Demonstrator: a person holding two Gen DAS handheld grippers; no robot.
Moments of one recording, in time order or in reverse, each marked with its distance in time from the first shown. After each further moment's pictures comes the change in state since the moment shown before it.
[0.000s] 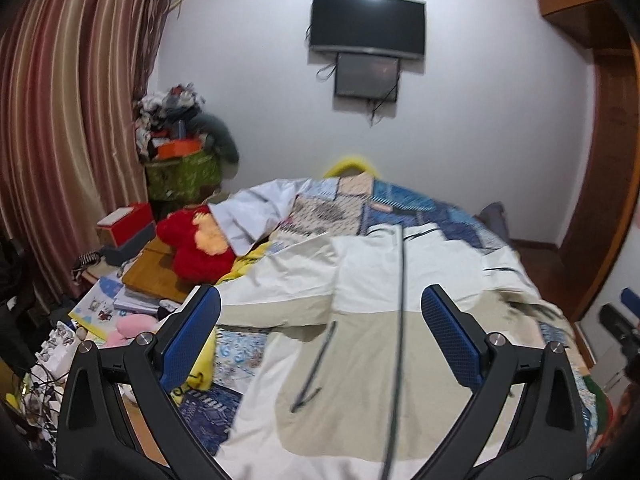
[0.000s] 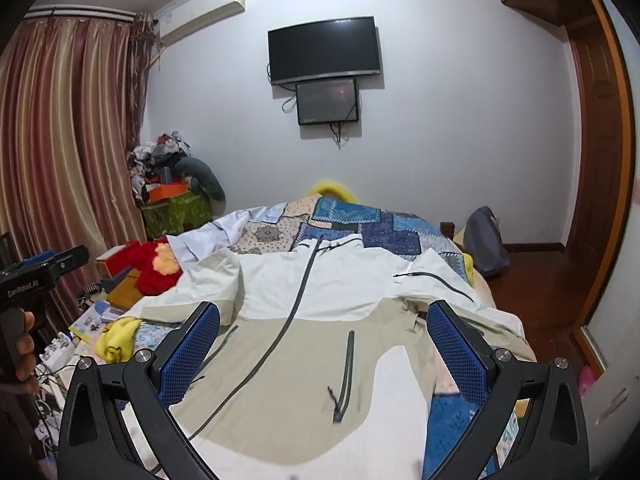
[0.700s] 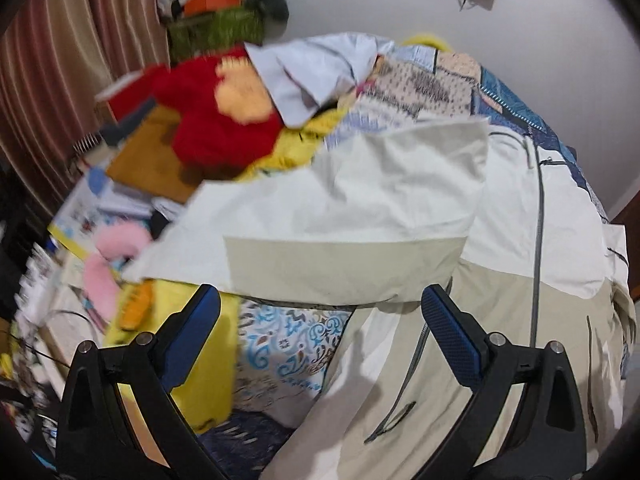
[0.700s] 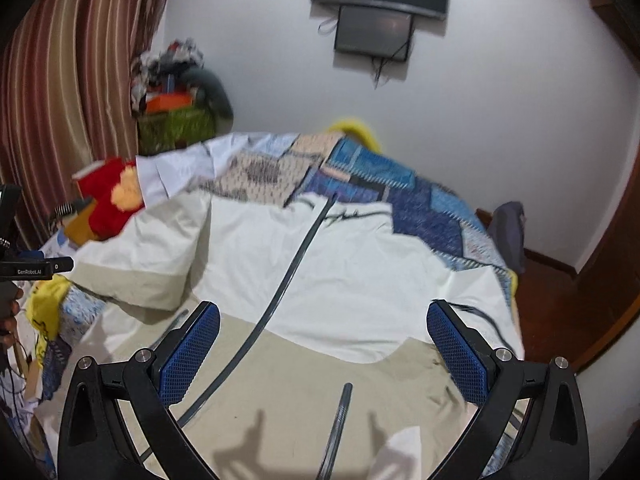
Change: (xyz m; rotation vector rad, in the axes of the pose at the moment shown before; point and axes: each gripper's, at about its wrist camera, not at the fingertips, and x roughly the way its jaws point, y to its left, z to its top) left arm 0.256 0.113 -0.054 -0.171 0.502 0.114; right arm 0.255 0.012 0.043 -0.215 0.274 0.020
